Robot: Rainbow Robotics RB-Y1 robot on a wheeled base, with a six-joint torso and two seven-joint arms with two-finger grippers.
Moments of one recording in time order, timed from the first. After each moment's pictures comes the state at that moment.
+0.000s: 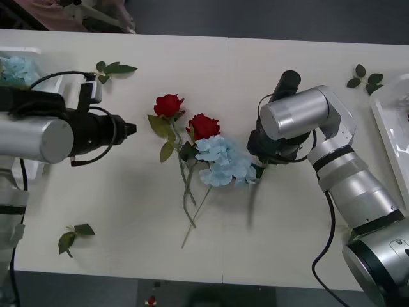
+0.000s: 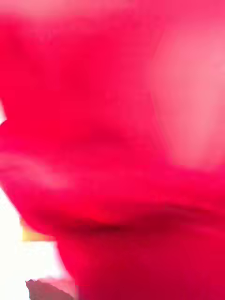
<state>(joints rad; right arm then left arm) -0.68 -0.22 0.25 -1.20 -0.29 1.41 0.88 -0.33 0.38 -0.02 -1.75 0.49 1.18 -1.40</state>
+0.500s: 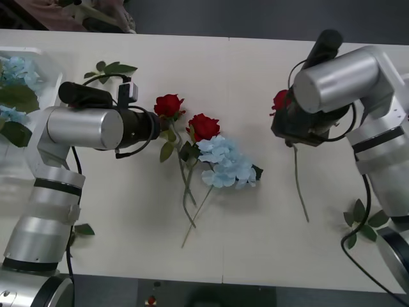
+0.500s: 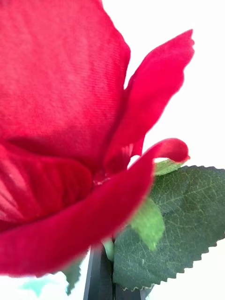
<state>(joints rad) -0.68 -0.39 0.21 -1.50 -0.40 1.68 0.88 -0.47 0.18 -0.03 -1.51 0.35 1.13 -1.37</state>
